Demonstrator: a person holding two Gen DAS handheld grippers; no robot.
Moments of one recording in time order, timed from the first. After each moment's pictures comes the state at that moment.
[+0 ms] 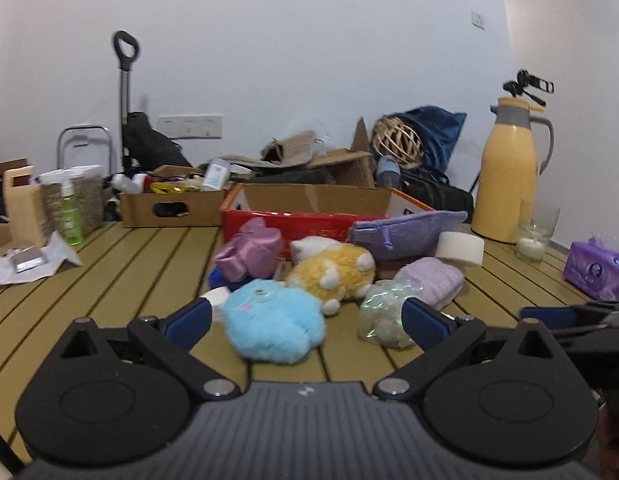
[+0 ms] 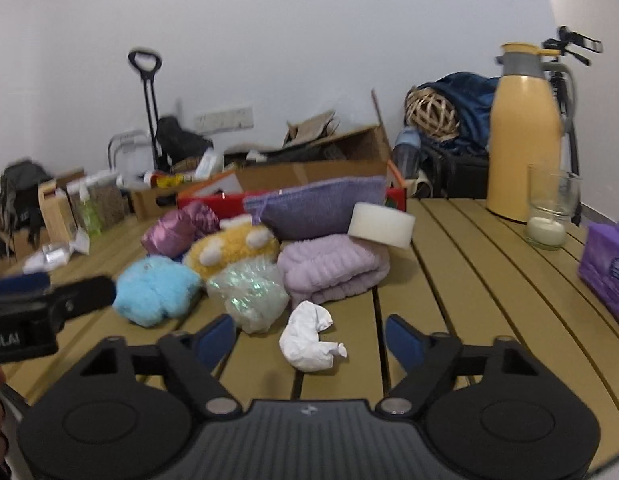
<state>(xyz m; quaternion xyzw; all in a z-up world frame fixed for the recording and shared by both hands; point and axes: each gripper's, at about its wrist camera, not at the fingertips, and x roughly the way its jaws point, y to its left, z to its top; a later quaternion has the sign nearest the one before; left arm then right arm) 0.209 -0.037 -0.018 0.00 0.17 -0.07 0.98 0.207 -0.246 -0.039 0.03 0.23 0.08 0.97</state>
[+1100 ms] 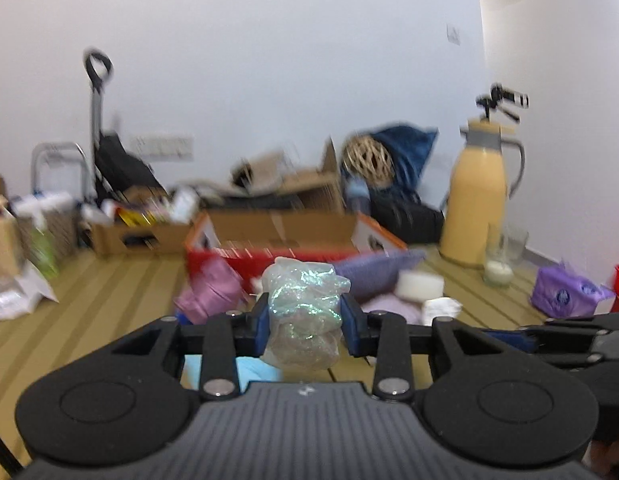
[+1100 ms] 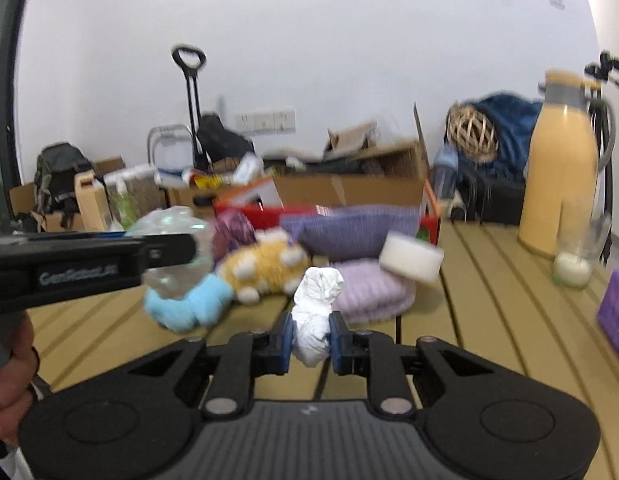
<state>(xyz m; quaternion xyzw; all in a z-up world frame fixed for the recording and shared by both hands) 0.192 -0.048 0.025 -0.01 0.14 -0.10 0.99 0.193 -0.249 -0.007 0.01 0.21 0.14 0.97</state>
